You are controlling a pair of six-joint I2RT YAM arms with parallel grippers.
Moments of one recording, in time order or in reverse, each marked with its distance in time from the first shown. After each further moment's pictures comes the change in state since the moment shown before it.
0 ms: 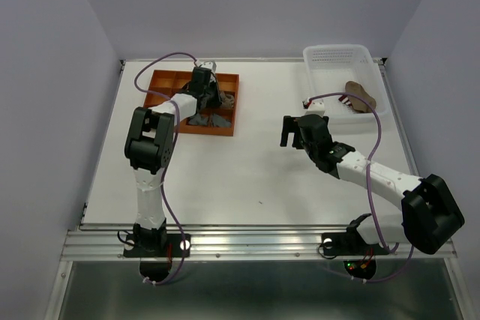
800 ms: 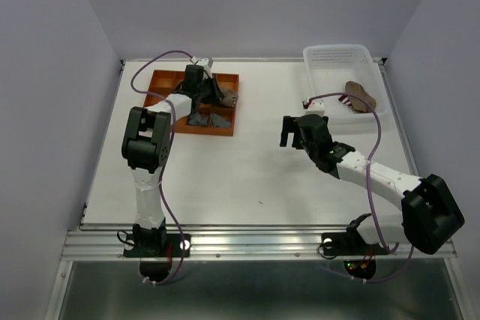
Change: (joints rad) left arm 0.046 0.000 -0.015 0.114 0.156 -0.027; right arm 0.000 0.000 0.000 0.000 -0.010 0.004
